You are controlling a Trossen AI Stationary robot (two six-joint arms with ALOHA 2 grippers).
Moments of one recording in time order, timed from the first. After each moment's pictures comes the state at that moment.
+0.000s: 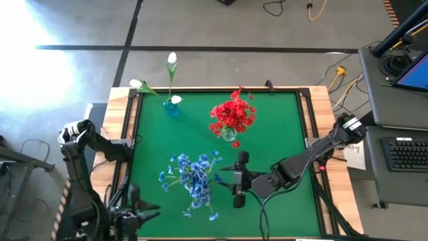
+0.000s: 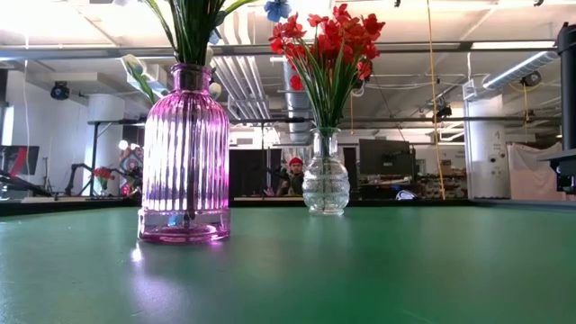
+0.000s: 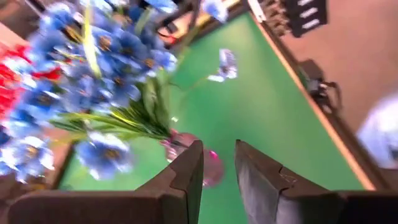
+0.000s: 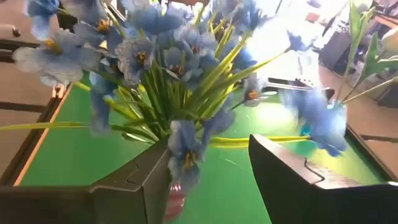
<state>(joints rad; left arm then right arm) -1.26 1.56 1.29 -0.95 -1.12 -0.69 0.53 1.64 1.25 -0.03 0.66 0.07</state>
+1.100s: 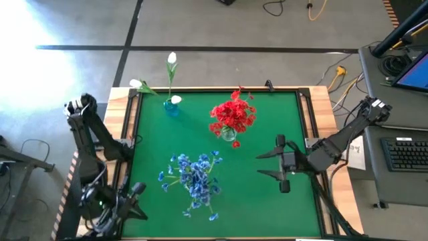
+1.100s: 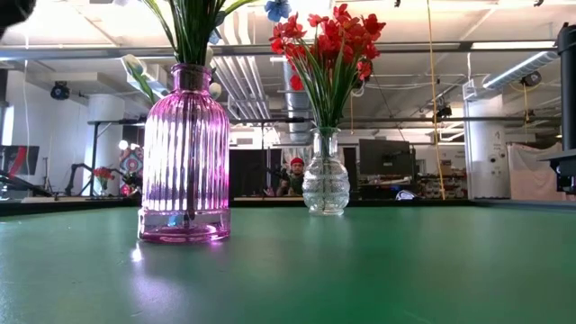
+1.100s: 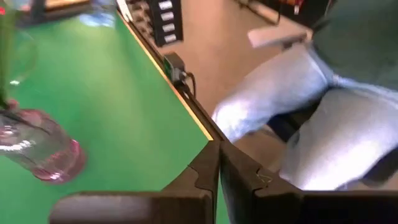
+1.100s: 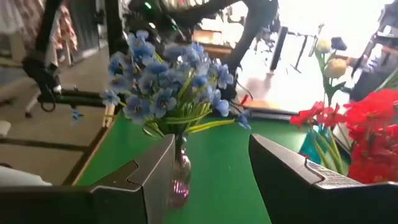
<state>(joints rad) -1.28 1.13 0.75 -0.25 -0.61 -0.46 0.63 1.03 0.82 0.05 0.62 0.01</state>
